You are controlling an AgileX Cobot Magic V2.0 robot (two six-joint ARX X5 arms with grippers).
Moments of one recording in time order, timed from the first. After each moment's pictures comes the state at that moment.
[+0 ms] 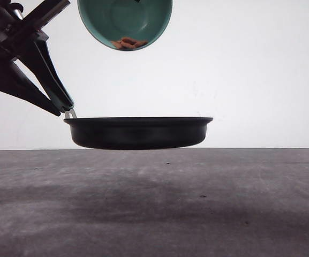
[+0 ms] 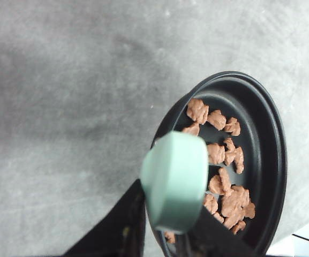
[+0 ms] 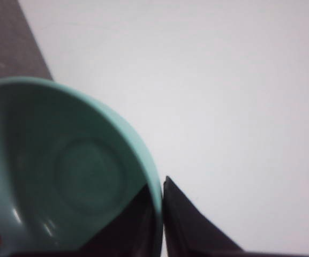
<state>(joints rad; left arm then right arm) -0.45 1.13 0.80 -0.47 0.37 -0.70 1.09 1.34 0.88 0.54 0.68 -1.08</state>
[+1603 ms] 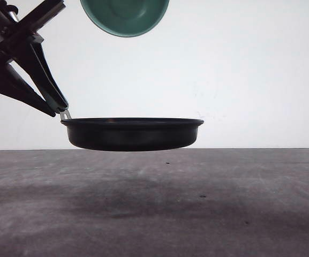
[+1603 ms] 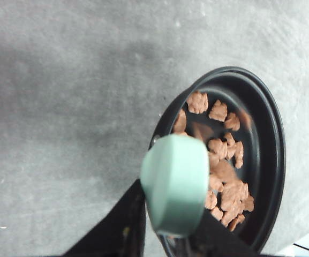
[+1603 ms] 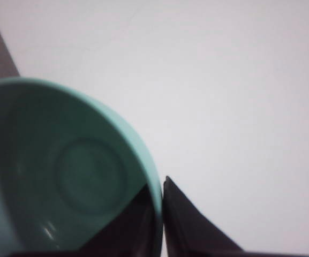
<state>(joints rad) -0.41 1.13 0.80 -0.47 0.37 -0.69 1.05 1.34 0.88 0.66 0.61 -1.11</state>
